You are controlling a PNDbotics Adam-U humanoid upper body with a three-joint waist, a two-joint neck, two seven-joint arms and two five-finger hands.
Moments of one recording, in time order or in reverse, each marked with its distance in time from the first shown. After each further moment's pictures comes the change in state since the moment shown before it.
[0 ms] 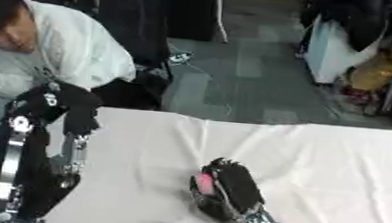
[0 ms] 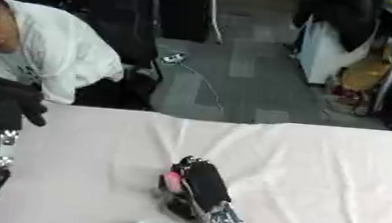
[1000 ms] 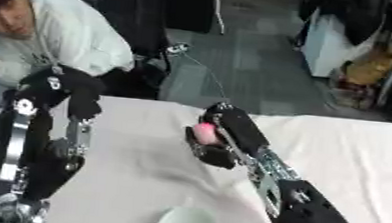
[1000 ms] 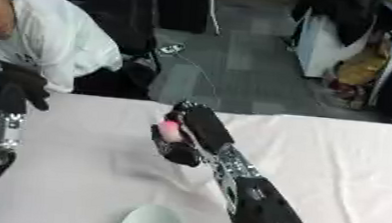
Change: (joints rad) left arm 0.016 0.010 0.000 0.000 0.000 0.001 -0.006; right arm -0.075 -0.080 0.142 -0.120 -0.223 -0.198 0.155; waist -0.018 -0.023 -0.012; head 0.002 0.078
